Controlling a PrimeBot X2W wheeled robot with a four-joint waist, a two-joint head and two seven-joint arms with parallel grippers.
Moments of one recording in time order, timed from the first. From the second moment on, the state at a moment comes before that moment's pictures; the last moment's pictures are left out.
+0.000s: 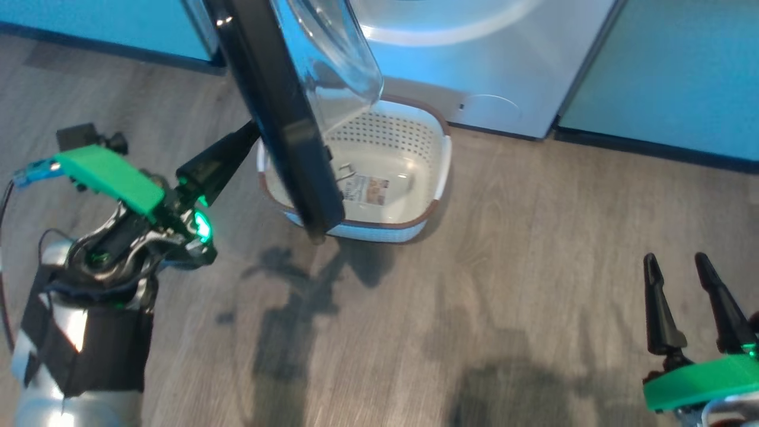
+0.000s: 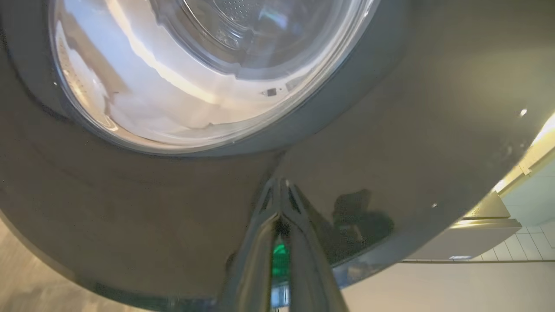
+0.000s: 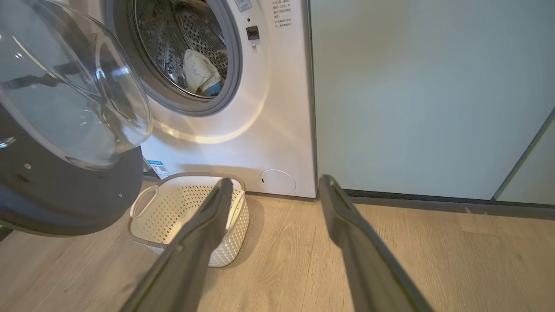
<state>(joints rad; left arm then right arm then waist) -0.47 0.20 0.03 0.09 -1.63 -0.12 0.62 0.05 -0.09 0.02 -0.10 0.24 0.13 -0.09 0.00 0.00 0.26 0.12</state>
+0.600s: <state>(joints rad) -0.68 0.15 0.02 0.26 -1.56 -0.12 0.53 -0.03 -0.06 0.04 -0.03 0.26 0.13 -0.16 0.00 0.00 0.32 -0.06</state>
